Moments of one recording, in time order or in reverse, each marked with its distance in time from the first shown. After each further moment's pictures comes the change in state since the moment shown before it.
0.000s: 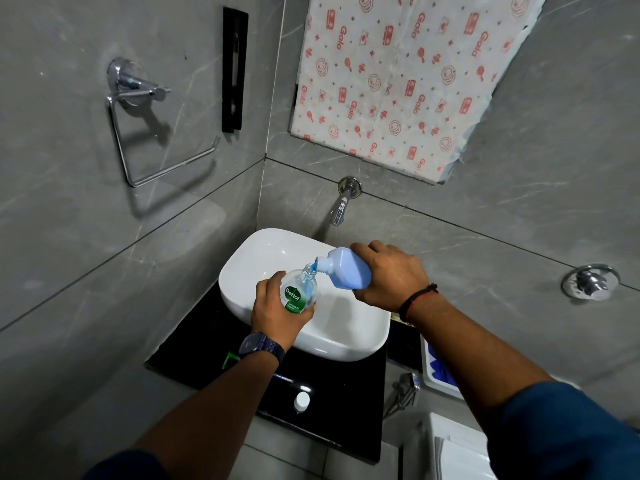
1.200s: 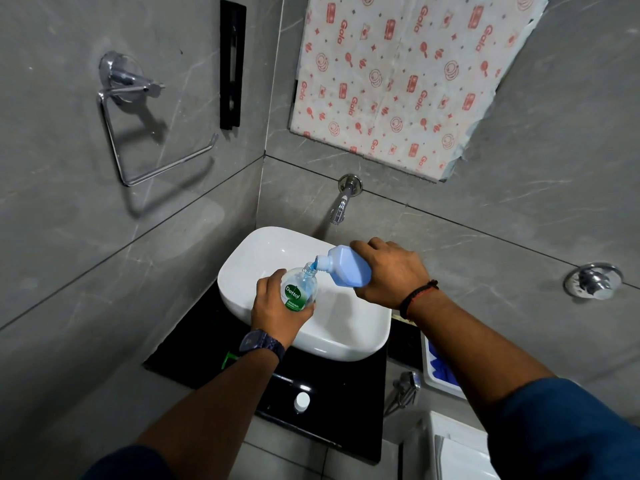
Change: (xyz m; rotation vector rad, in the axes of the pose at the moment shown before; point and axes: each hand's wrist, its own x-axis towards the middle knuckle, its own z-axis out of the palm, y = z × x) left_hand 0.006 -0.002 0.004 0.007 -0.020 -0.022; right_hand 0.008 0.004 0.003 0.006 -0.062 0.001
